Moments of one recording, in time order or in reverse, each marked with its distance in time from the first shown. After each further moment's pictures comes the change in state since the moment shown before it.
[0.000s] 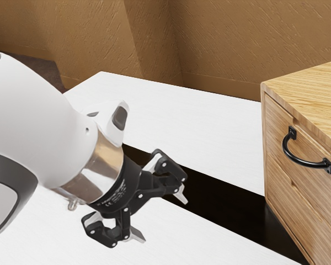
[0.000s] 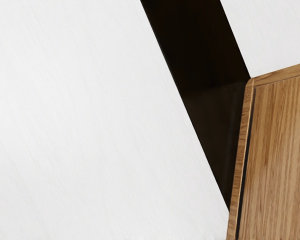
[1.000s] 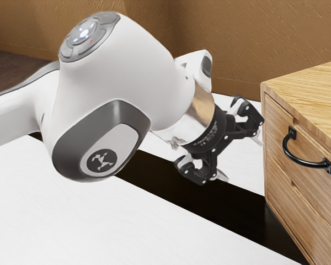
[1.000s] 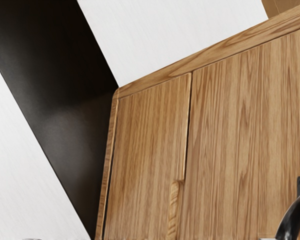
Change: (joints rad) arm 0.009 0.418 -0.036 0.294 0.178 0.255 -0.042
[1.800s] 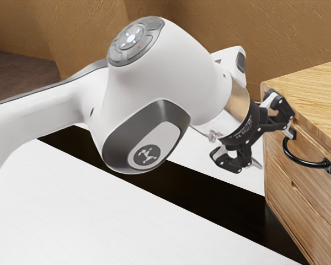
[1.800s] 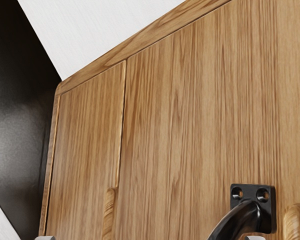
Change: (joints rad) arm 0.033 0.168 -0.062 0.114 0.082 0.096 -0.018
